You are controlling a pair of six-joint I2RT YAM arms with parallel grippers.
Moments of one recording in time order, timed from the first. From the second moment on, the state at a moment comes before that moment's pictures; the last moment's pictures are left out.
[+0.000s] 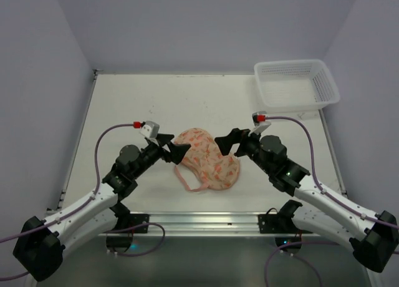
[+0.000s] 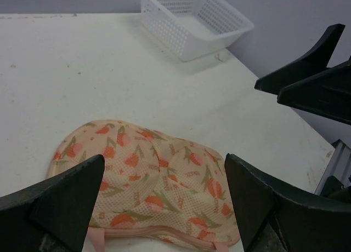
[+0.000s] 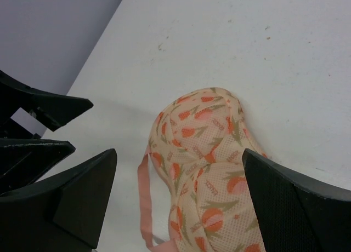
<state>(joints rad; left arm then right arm) -0.62 0.80 0.35 0.43 0.11 -0.38 0.76 0.86 0.60 0.06 0.17 0.54</state>
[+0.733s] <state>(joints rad) -0.62 1.14 0.50 0.24 0.05 -0.43 0.74 1.08 0.69 -0.13 0.17 0.54</state>
